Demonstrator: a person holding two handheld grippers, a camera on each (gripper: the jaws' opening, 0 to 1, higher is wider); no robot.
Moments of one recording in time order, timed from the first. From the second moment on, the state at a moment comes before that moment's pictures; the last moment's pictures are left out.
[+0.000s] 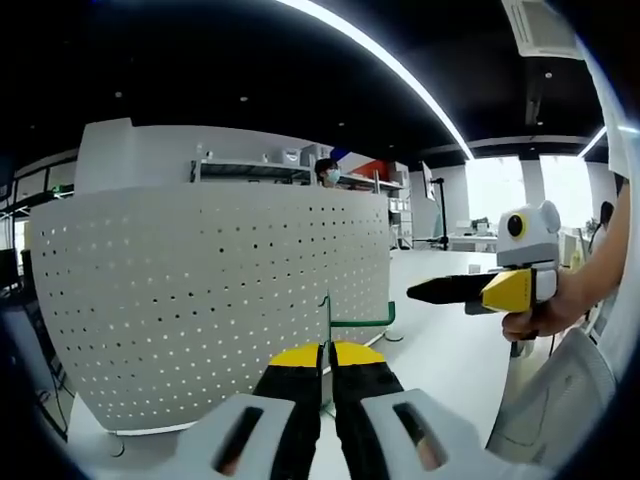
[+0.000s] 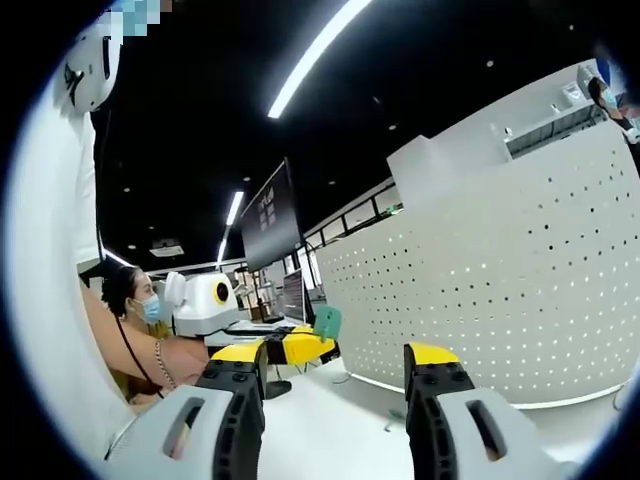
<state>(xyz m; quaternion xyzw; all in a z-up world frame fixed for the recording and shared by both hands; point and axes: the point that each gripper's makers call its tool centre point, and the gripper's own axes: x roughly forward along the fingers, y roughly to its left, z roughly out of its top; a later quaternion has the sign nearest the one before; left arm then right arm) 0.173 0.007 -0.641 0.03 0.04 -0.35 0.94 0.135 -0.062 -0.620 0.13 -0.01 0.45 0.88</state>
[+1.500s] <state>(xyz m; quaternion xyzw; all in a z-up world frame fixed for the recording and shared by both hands) 0.171 -0.002 -0.635 0.02 0.03 -0.35 0.94 0.160 -0.015 -0.612 0.16 0.00 0.47 0.87</state>
